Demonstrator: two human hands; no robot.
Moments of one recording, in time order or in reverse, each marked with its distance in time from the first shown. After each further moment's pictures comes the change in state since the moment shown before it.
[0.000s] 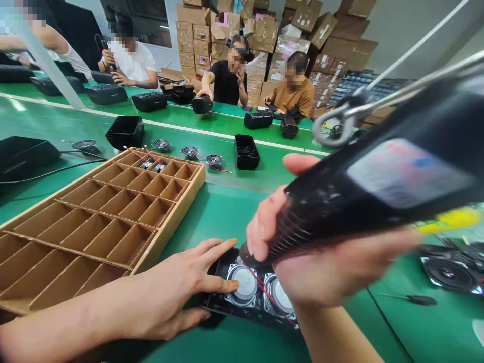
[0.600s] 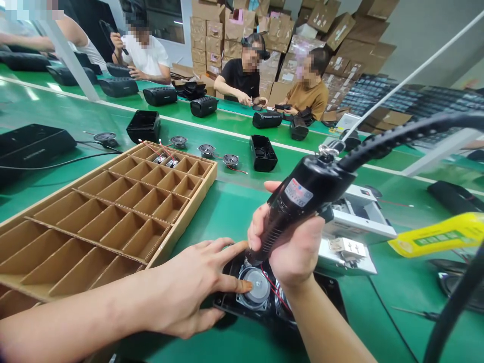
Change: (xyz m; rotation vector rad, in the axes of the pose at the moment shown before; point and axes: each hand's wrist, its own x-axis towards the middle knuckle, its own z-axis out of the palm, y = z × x) left_hand 0.001 -0.006 0.006 0.110 0.142 0.104; right_hand -0.007 0.057 0.006 0.005 -0.047 0.074
